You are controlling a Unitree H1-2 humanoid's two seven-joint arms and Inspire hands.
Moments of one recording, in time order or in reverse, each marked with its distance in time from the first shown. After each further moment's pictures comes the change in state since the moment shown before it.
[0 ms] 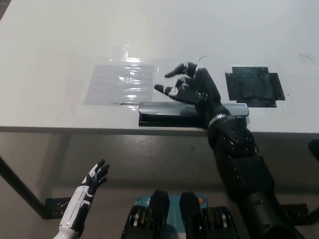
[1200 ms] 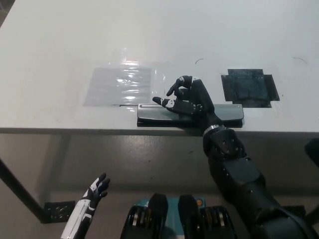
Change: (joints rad) left_arm 0.067 0.000 -0.015 -0.002 0.020 0.000 0.000; right_arm -0.082 -0.001 0.023 0.435 -0.036 -0.354 0.000
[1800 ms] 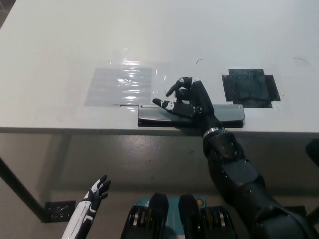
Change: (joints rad) left_arm 0.009 0.000 -0.001 0.001 0.015 -0.009 0.000; right_arm 0.015 -0.006 0.014 -0.015 -0.016 -0.091 -0.022
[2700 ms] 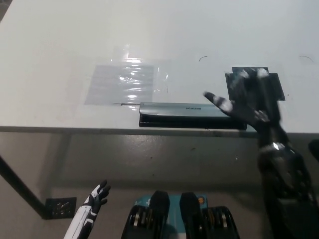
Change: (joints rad) left_arm -0.006 -0.001 0.001 0.030 0.004 0.016 0.000; right_arm 0.412 -0.147 -0.001 -1.024 0.029 0.284 0.005
